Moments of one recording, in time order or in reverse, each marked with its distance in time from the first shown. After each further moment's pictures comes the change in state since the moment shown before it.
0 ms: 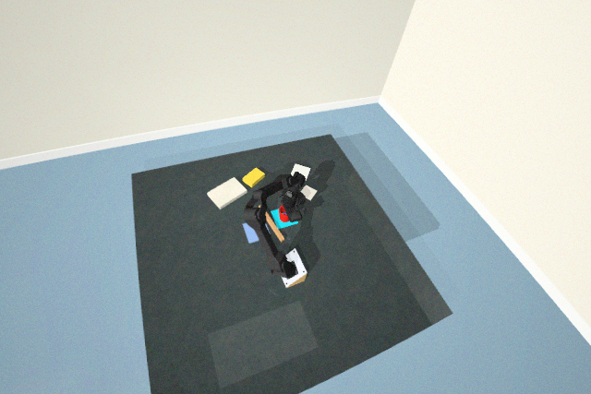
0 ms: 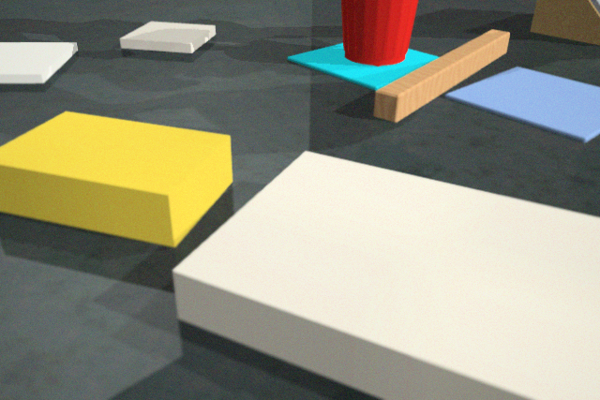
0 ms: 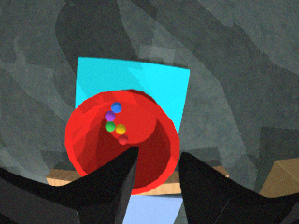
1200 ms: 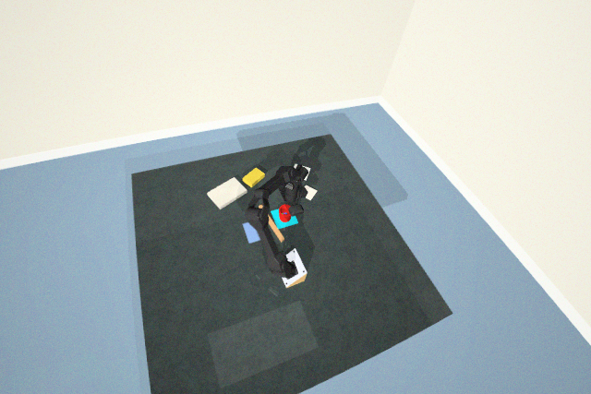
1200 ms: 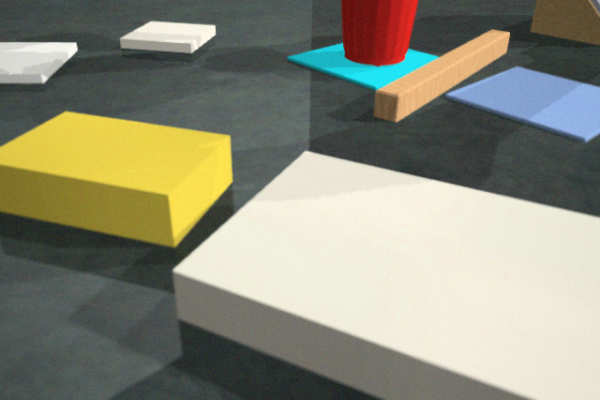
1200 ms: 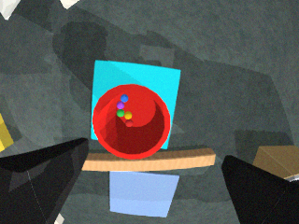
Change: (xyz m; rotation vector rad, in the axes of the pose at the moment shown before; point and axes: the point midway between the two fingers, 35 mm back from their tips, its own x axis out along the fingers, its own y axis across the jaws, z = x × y) arm -0.051 0.001 0.000 0.006 0.001 0.000
